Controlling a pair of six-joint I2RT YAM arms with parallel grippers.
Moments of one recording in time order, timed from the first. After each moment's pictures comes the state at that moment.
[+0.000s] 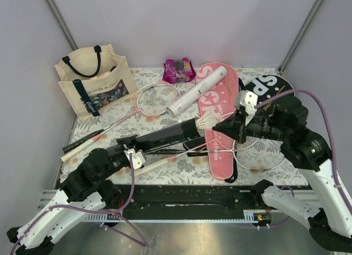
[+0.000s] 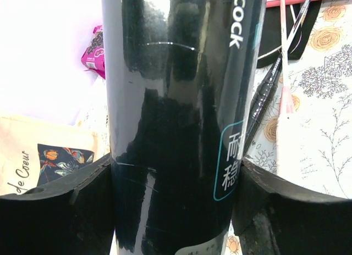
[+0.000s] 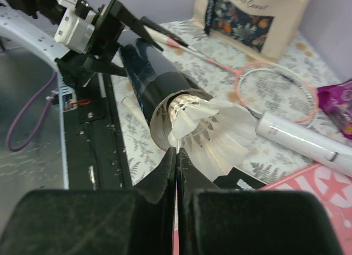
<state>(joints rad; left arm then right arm) -0.80 0.26 0.54 -0.53 0.00 0.66 0.58 0.85 1.36 -0.72 -0.64 -0.20</state>
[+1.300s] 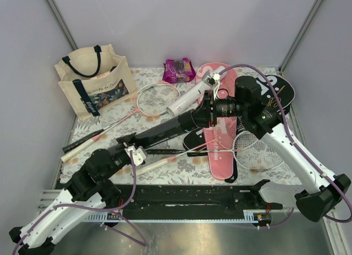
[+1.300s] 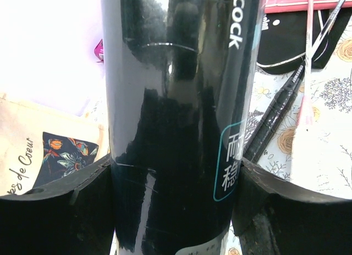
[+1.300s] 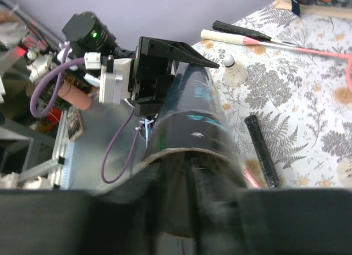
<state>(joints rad) -0.80 0.24 0.46 -0.43 -0.05 0.63 0.58 1.18 1.27 -0.32 -0.93 0.28</state>
